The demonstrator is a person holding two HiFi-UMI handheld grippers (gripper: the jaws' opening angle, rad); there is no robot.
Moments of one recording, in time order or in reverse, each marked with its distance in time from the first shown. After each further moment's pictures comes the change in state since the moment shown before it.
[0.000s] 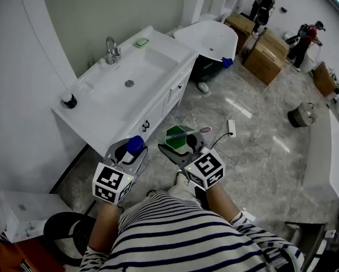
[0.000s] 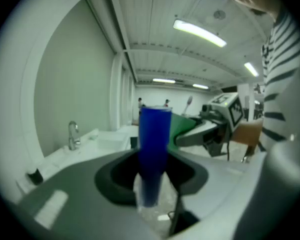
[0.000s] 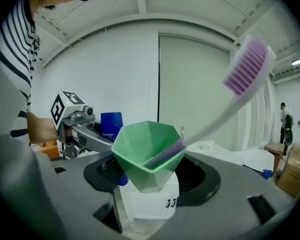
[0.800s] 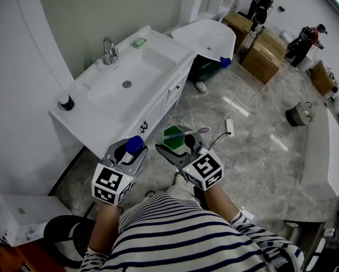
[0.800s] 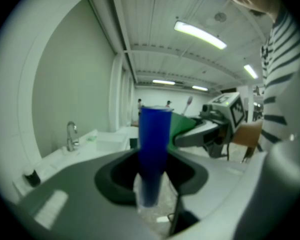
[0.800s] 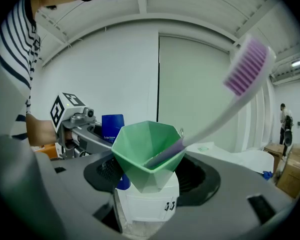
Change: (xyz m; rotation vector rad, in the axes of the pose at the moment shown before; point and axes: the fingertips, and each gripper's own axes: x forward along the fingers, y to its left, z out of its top) left arm 0.008 0.009 0.006 -0.003 -0.015 -0.012; right arm 0.011 -0.004 0.010 -0.002 -0.014 -0.007
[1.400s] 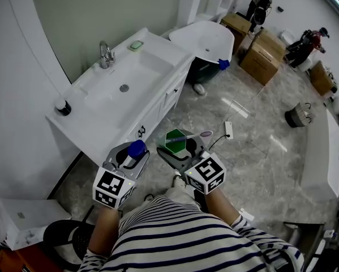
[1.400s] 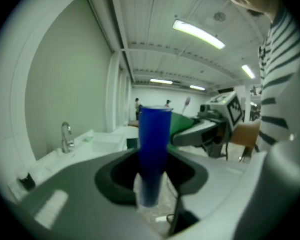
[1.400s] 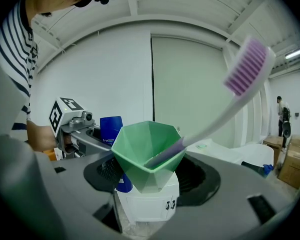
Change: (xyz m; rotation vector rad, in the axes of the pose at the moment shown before) left arm 0.021 -0.005 0.009 0.008 0.006 -0.034; right arm -0.005 -0.023 -0.001 0.065 -0.007 -0.016
